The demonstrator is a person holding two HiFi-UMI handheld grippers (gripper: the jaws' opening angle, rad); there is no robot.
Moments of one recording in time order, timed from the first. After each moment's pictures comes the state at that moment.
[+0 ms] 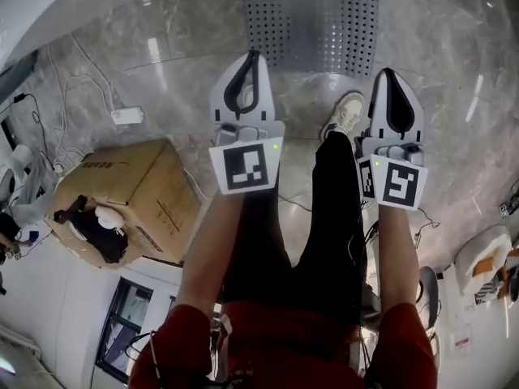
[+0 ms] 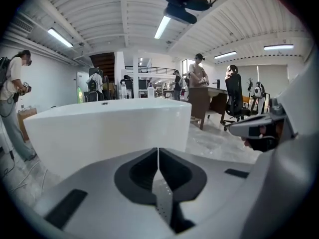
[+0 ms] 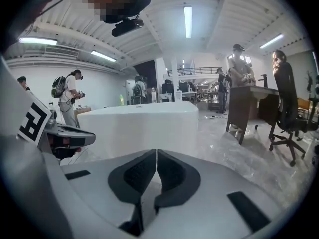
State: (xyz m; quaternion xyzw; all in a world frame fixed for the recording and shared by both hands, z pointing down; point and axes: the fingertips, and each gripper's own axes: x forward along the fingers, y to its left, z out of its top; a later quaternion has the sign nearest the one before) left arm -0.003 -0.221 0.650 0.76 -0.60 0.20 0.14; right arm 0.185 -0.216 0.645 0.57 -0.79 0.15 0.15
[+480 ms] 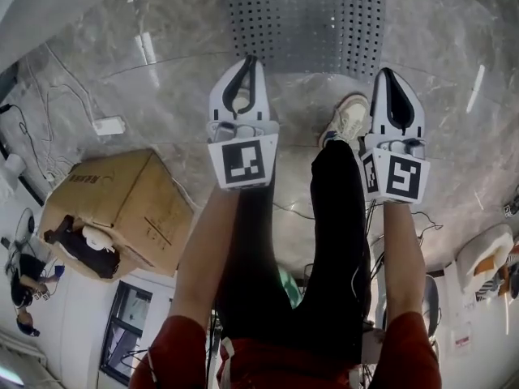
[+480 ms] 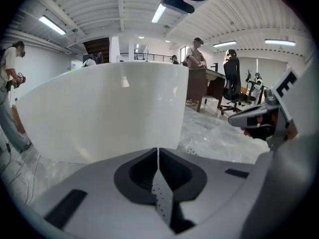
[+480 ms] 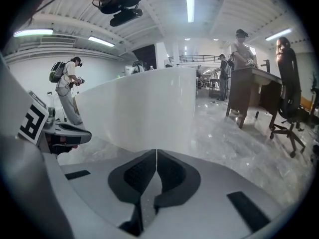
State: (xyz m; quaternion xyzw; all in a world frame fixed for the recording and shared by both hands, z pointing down) left arm 0.003 -0.202 0.811 0.76 -0.57 0.26 0.17; right arm 0.205 -0.205 0.799 0.55 -0.78 0.19 0.22
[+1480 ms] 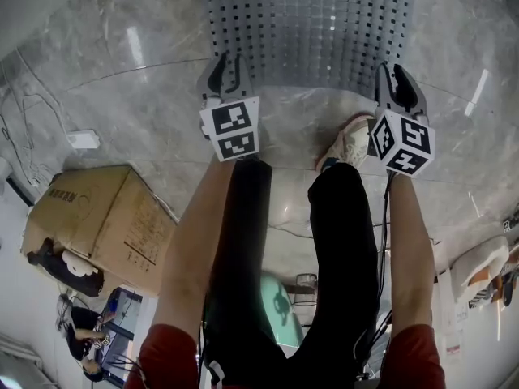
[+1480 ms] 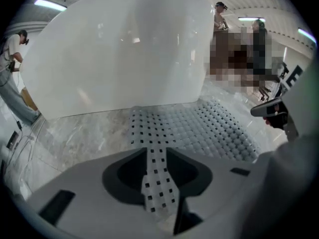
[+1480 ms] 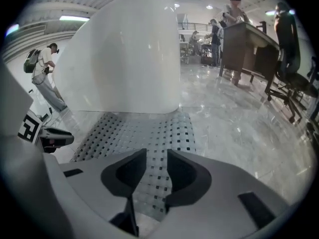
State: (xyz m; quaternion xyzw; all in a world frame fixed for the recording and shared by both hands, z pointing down) left arm -0.050 -0.170 1.074 0.66 -0.57 0.38 0.29; right arm 0.249 -0.196 1.051 0.55 -0.70 0.32 0.32
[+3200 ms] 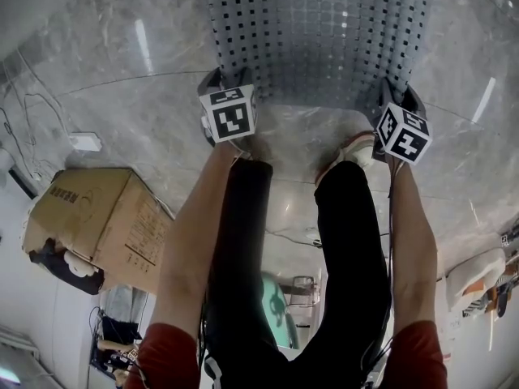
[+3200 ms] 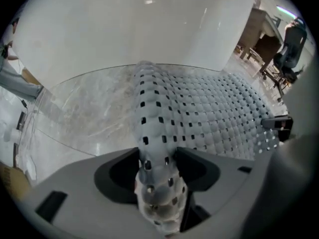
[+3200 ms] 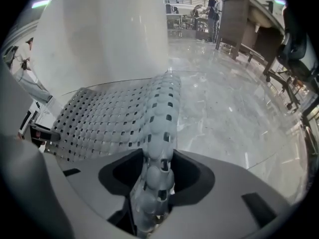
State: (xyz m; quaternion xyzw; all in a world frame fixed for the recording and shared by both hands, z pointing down) left arm -0.079 -0.145 1.167 0.55 -0.54 0.46 0.44; right arm 0.285 -0.181 1.162 0.53 -0.62 0.40 0.41
